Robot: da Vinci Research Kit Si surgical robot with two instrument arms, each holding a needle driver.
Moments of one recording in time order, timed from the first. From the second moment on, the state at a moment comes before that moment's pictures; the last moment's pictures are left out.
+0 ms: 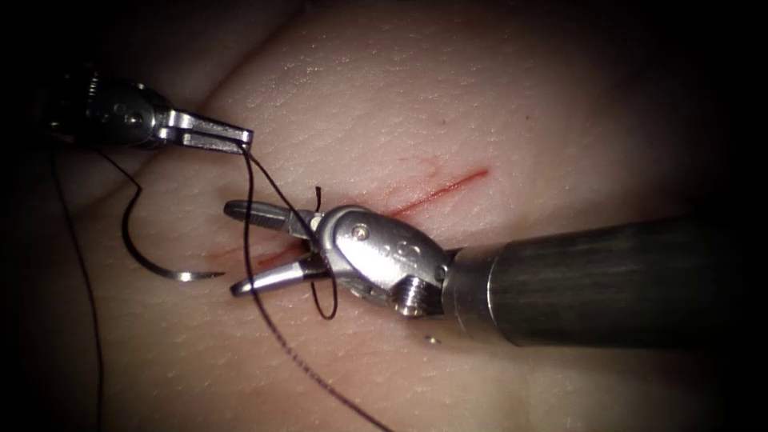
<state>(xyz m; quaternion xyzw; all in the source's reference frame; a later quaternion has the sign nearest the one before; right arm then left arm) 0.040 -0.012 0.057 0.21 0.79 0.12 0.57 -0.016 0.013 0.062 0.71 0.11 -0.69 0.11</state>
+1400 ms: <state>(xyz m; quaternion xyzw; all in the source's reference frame) 0.037 -0.011 0.064 0.17 0.69 0.29 0.64 -0.021 0.000 0.063 0.64 0.09 -0.76 0.02</state>
